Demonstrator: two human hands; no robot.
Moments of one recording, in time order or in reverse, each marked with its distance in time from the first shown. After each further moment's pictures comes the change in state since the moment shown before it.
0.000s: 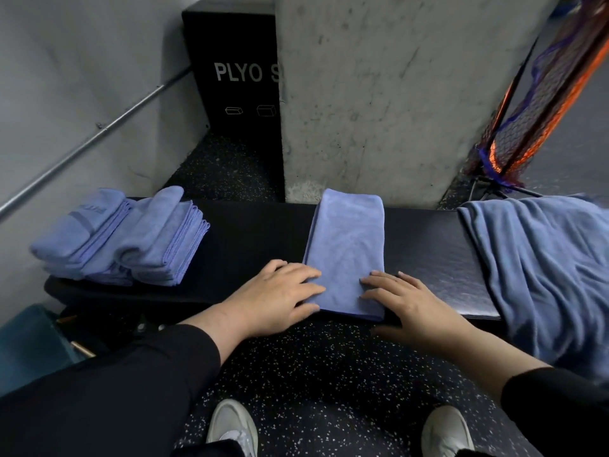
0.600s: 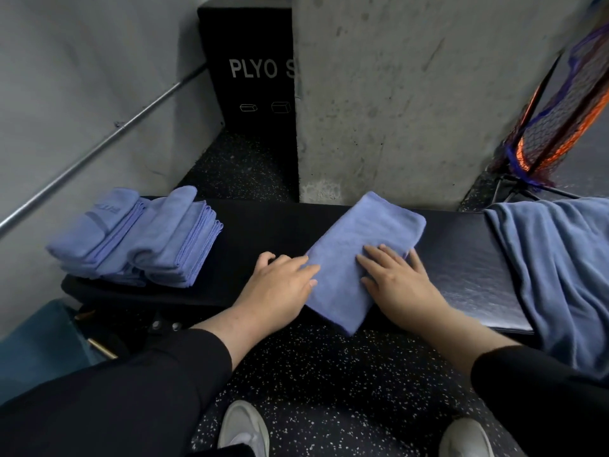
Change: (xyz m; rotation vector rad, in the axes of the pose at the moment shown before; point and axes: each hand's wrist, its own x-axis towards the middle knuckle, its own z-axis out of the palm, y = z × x) left_hand 0.006 -0.011 0.005 0.051 0.034 -0.328; right_hand 0.071 -0.022 0.004 -0.108 0.027 0.311
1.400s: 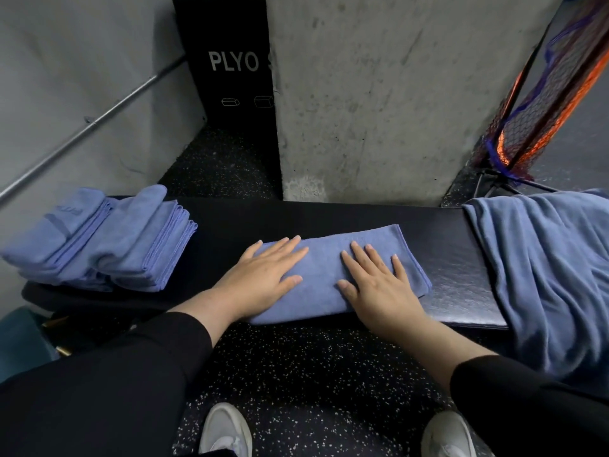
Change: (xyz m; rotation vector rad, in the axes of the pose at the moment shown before) left_hand 0.031 -0.012 0.003 -0.116 -0.169 0.052; right_hand -0.010 0.000 0.008 0.084 -0.081 0.086
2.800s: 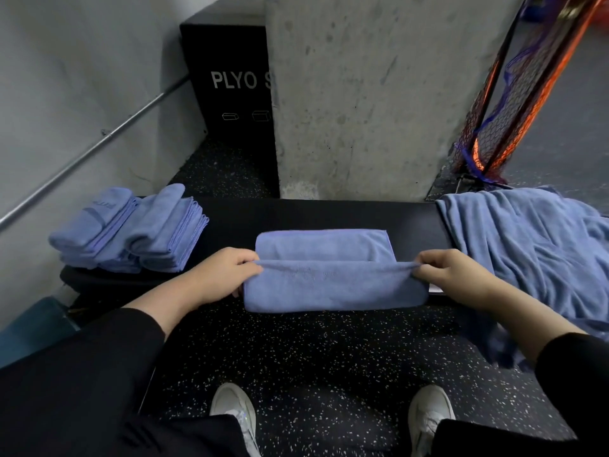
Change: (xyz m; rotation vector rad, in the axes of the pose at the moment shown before) left_hand -0.090 0.007 -0.050 -0.688 0.054 -0.247; right_hand -0.093 0.074 -0.095 0.648 -0.017 0.124
